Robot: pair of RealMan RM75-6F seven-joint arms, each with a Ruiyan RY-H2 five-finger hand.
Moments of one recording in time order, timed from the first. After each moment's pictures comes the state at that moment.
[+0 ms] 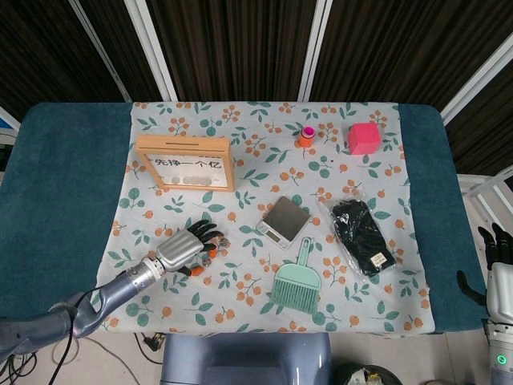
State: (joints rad) left arm -0.78 -1.68 0.11 -1.01 1.70 1.00 -0.35; right arm 0.02 -1.15 0.17 -1.68 -1.29 1.53 -0.11
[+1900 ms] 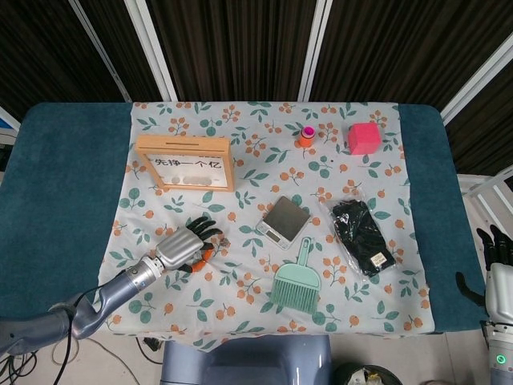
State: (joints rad) left arm -0.78 -1.65 0.09 -1.08 1.66 0.98 -0.27; right arm 0.03 -1.14 0.17 -1.70 -1.27 1.51 -0.12
